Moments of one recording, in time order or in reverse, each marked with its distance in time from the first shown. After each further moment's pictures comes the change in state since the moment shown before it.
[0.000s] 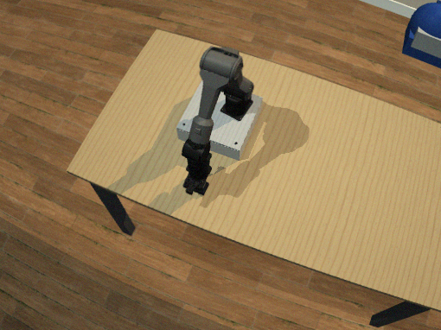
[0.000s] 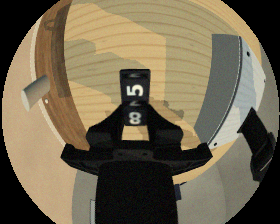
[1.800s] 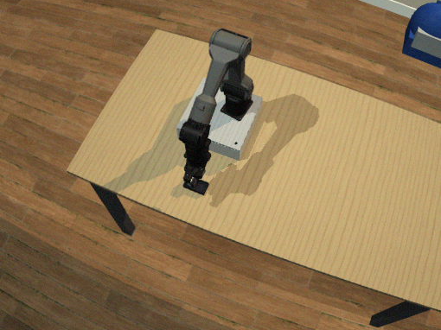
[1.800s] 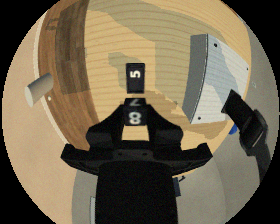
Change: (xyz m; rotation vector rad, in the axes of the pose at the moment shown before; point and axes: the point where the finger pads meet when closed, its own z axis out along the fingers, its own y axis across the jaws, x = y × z) arm 0.000 -0.001 -0.086 0.001 0.001 -0.001
